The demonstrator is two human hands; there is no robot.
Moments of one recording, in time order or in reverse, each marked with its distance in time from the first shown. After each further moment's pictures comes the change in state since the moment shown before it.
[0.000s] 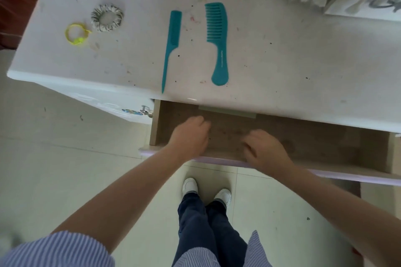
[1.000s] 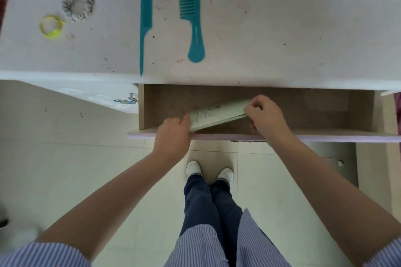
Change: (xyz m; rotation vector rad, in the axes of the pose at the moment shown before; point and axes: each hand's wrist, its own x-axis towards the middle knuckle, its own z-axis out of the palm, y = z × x) left_hand -0.045 0.027 0.013 0.055 0.063 -0.176; right_hand -0.015 0.012 -0.014 0.827 0.175 0.754
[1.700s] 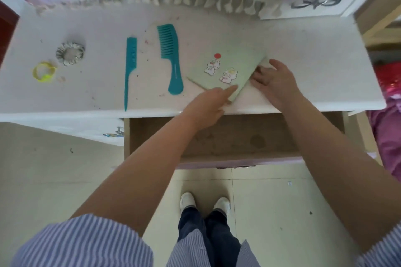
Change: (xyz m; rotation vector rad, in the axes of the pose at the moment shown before) left_hand 0.101 0.088 -0.063 -0.144 0.046 0.468; right_hand 0.074 -0.057 -0.085 0.700 0.045 -0.055
